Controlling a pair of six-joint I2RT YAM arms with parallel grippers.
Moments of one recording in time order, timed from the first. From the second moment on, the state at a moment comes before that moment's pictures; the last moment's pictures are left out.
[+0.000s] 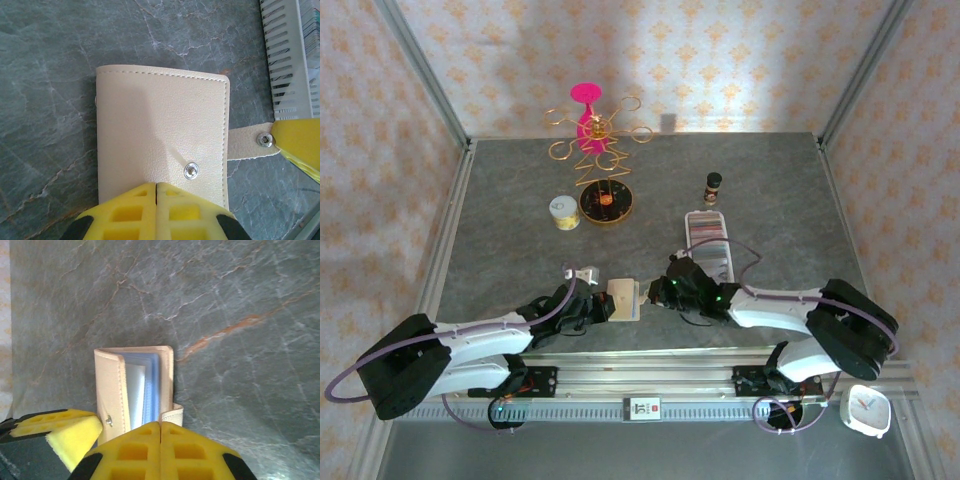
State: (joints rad) left arm -0.80 1.12 0.23 0.19 0.01 -0.97; right arm 0.92 1.39 0.53 0.13 -0.07 1.07
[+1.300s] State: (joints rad) left arm -0.81 1.17 0.19 0.29 0.00 -1.00; right arm 0.99 1.67 0.81 0.01 -0.12 0.97
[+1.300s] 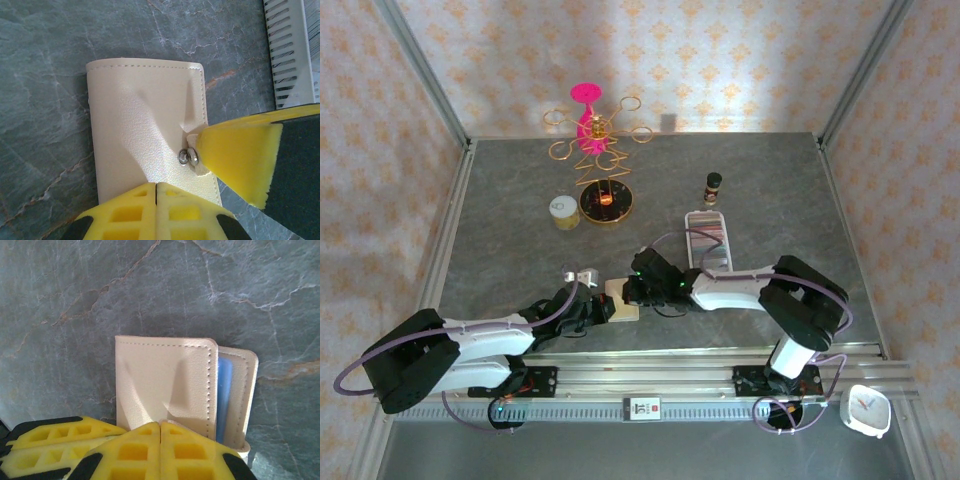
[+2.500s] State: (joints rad) left arm -0.81 1.16 0.17 0.30 -0.02 -1.03; right arm 1.07 1.72 0.88 -0.09 0.01 0.92
